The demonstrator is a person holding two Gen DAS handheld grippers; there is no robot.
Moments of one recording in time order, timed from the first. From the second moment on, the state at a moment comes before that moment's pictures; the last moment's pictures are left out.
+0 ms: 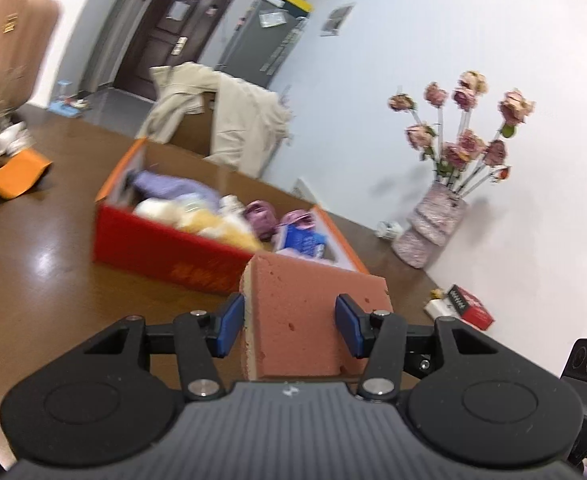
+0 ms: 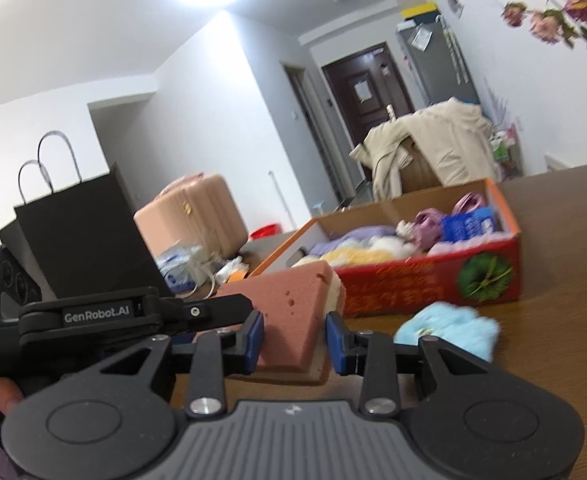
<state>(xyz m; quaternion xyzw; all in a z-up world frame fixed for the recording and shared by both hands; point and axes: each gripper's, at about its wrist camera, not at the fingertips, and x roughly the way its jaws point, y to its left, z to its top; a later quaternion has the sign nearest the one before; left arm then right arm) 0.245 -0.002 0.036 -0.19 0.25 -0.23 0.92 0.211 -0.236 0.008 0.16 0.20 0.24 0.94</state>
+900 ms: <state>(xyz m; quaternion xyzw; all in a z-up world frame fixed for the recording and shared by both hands) 0.539 -0.014 -0.003 -0.23 0.35 -0.16 0.89 0.522 -0.249 0.003 0.17 0.31 0.17 0.92</state>
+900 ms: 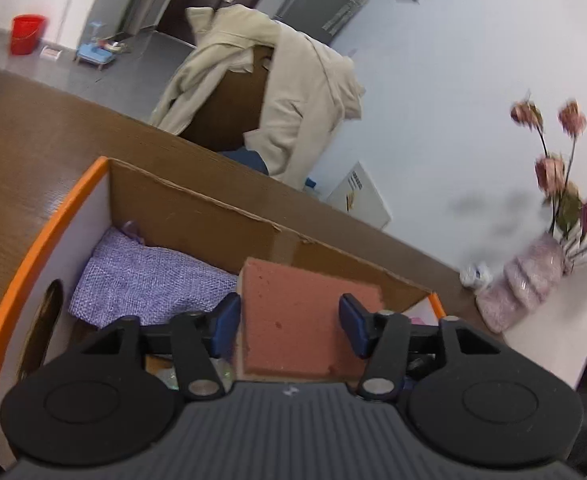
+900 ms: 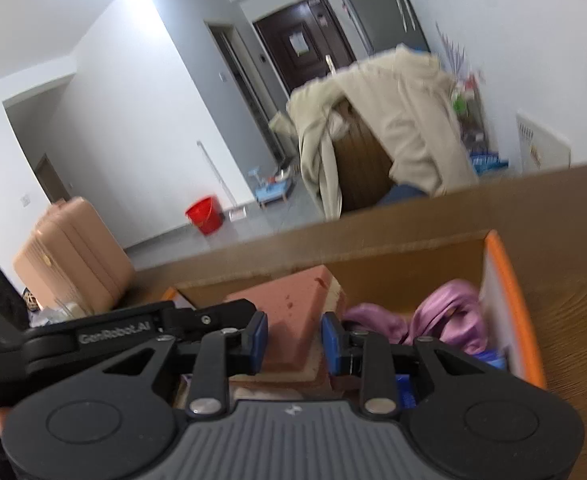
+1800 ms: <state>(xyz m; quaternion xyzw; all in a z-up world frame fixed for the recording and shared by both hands) 0.345 0.000 0.078 -0.07 0.25 -0.16 0.95 0.363 -0.288 0.076 0.08 0.22 0.17 0.96</state>
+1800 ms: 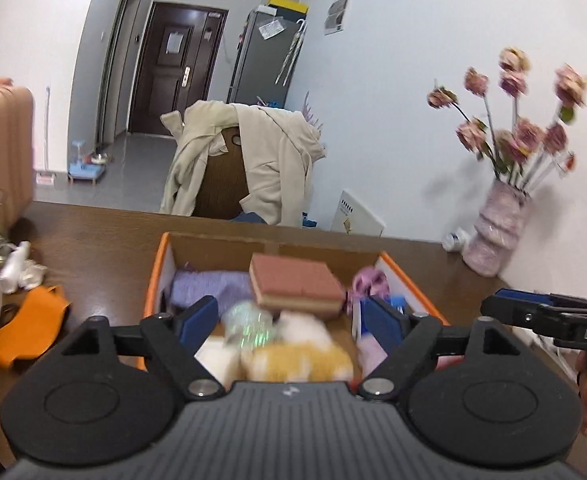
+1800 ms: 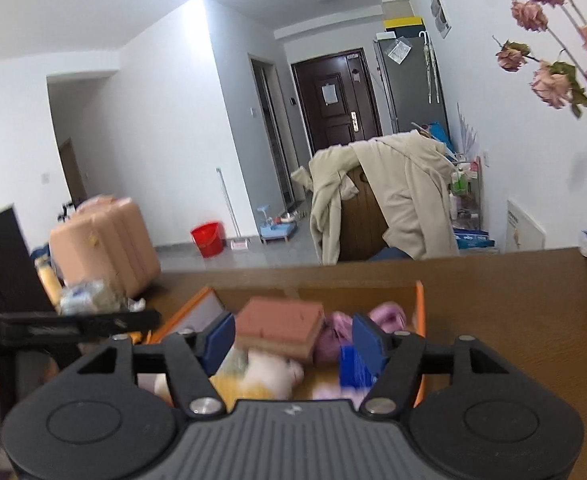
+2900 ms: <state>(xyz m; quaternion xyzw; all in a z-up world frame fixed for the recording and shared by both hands) 0.311 -0.084 -0.017 -0.11 0.33 -0.22 0.91 0.311 -0.317 -0.031 0.15 0.33 0.19 0.91</state>
